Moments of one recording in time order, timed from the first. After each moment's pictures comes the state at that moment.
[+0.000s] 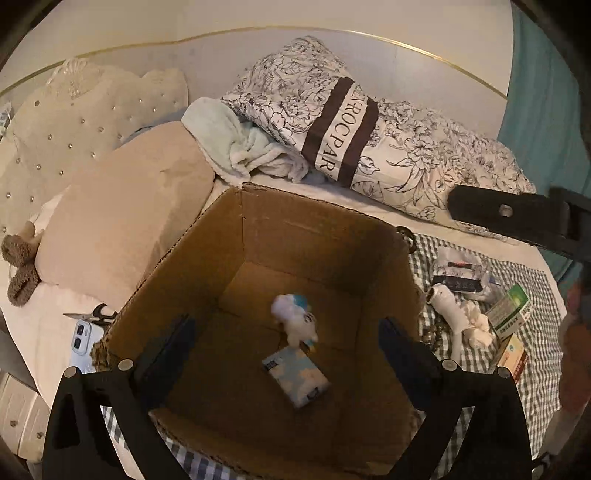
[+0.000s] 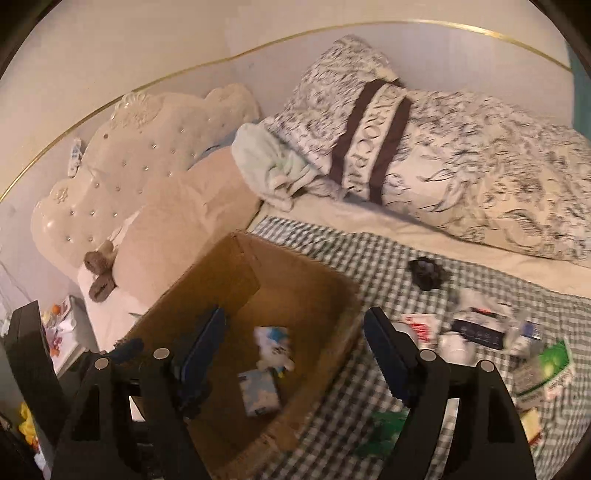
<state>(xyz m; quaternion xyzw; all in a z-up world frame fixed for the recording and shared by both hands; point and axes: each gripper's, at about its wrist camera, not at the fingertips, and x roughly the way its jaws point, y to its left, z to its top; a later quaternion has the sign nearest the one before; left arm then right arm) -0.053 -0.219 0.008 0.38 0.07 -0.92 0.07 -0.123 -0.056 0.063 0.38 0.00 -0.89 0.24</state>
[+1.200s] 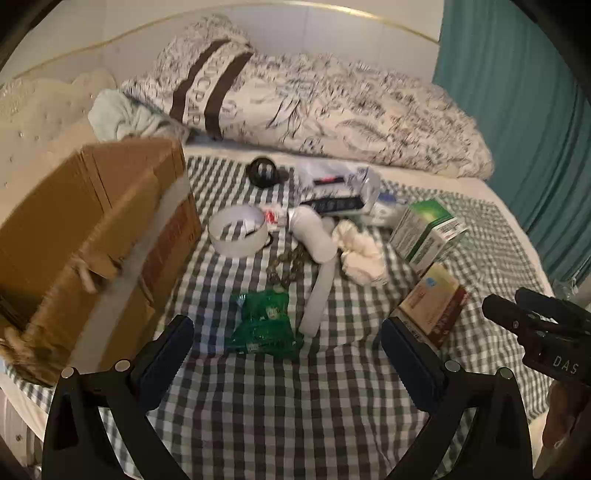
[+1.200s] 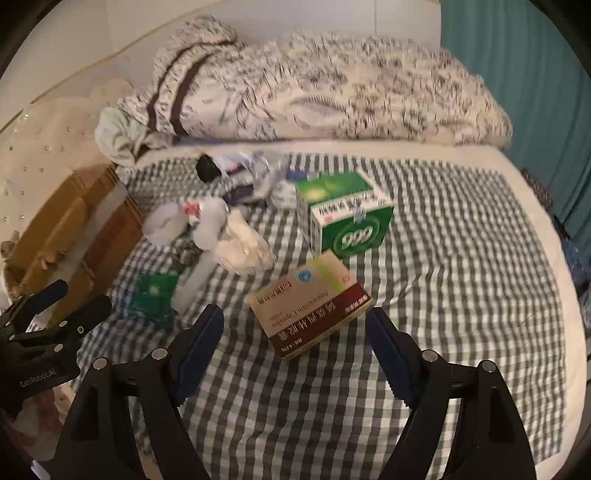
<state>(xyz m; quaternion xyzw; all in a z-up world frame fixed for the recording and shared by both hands) -0.051 -0.005 -0.065 0.42 0.04 -0.90 -0.01 -0.054 0.217 -0.055 0.45 -0.01 -0.89 0.06</state>
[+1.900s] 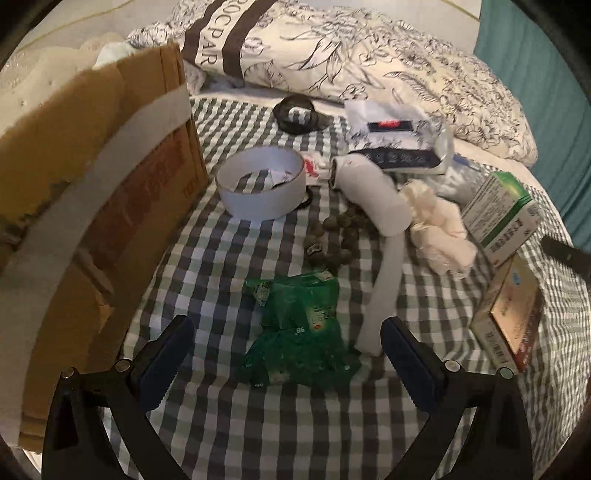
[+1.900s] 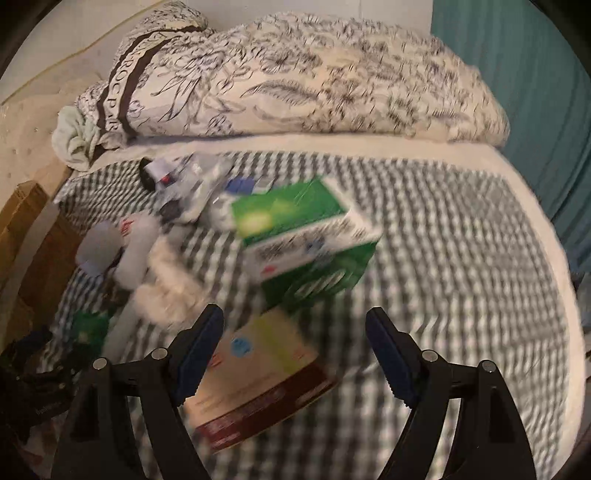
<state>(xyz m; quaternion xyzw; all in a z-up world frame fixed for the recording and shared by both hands) -0.107 -0.021 -0.143 0.48 0.05 -0.88 0.03 -0.142 0.249 -0.082 0.45 0.02 -0.89 0.01</state>
